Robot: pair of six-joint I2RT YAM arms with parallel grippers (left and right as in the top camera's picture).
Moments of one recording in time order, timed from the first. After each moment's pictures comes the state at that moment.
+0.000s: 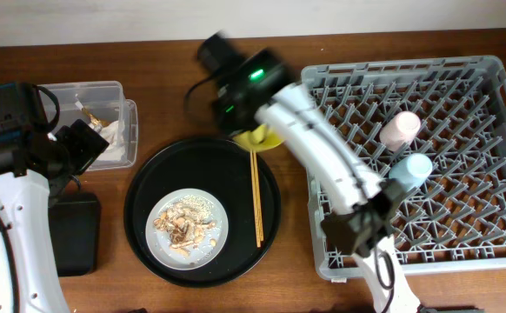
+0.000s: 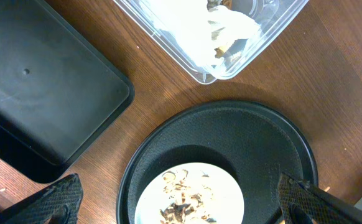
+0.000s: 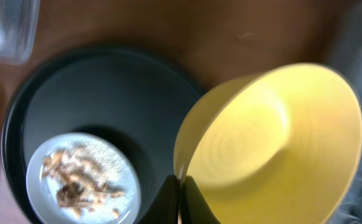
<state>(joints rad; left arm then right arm) 0.27 1.45 1.55 -1.30 -0.01 -0.57 0.63 2.30 2.64 -1.59 0.01 0.37</state>
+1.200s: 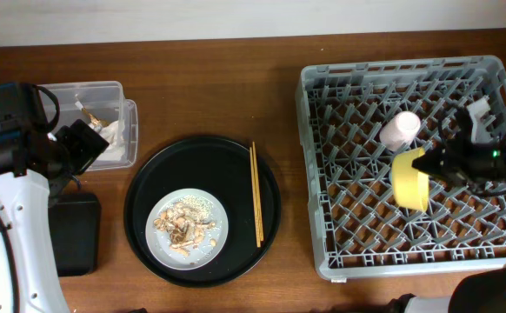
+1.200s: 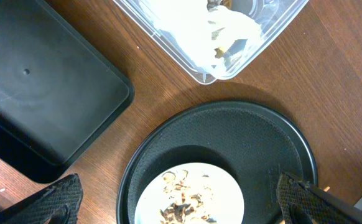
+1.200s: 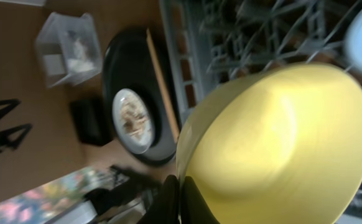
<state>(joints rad) 0.27 1.45 1.55 -1.30 -0.01 -0.57 -0.54 1.57 1.55 -1.69 -0.79 -0.31</state>
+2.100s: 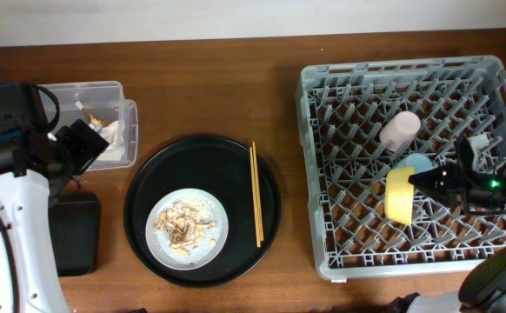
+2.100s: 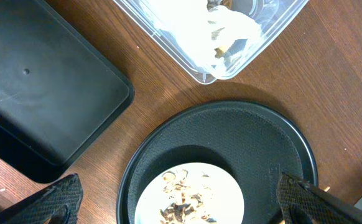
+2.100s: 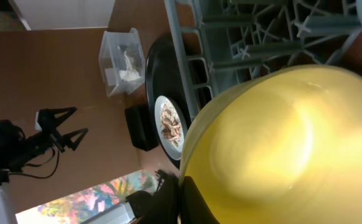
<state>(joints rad) 0.27 1.45 1.55 -1.30 -0.01 -0.57 -0.71 1.65 1.26 -1.63 -1.00 -0.53</state>
